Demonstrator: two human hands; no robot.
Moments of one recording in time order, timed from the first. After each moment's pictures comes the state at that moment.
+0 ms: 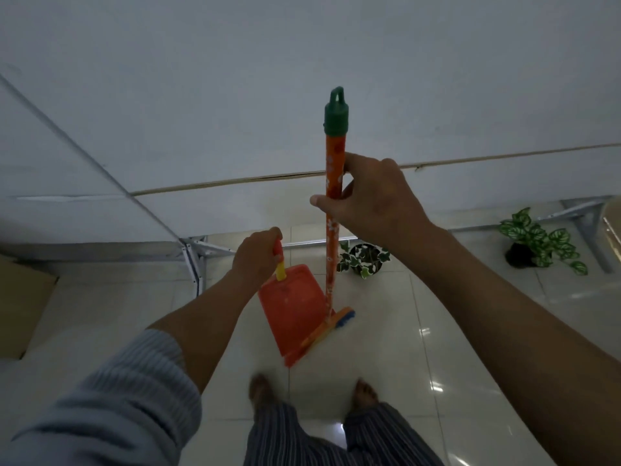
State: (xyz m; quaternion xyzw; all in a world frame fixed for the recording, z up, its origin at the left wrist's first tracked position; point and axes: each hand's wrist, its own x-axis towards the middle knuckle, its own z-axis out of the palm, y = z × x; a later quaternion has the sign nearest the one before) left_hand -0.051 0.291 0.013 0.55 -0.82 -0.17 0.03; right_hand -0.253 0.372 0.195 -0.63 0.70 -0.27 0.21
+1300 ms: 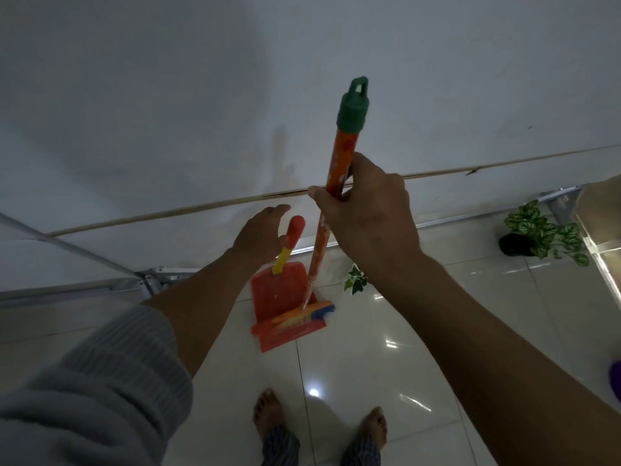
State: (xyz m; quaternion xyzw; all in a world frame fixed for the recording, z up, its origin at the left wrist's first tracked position) left_hand 0.010 0.001 -0.141 0.44 -0.84 -0.32 0.02; right_hand -0.100 0.105 0.059 -0.44 0.84 -0.24 0.20
